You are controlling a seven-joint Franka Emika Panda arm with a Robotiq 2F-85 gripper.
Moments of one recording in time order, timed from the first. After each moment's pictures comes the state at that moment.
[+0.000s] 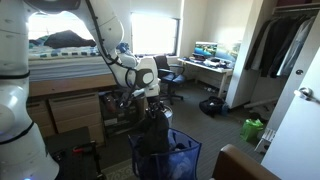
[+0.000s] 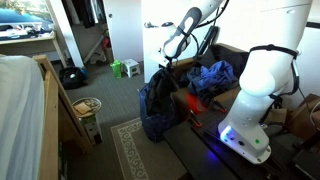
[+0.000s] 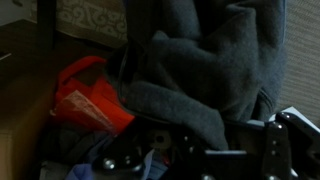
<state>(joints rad) 0.07 0.28 0.00 -2.32 -0.40 2.69 1.70</state>
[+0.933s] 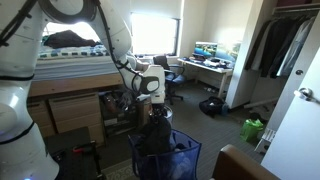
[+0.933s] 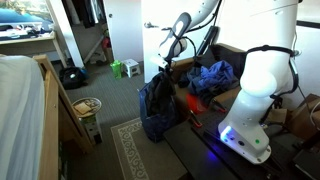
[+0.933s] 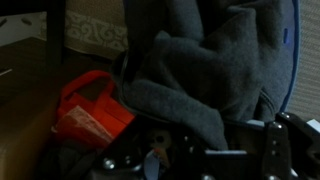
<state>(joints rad) 0.10 0.41 -0.06 -2.21 -0.18 2.68 1.54</state>
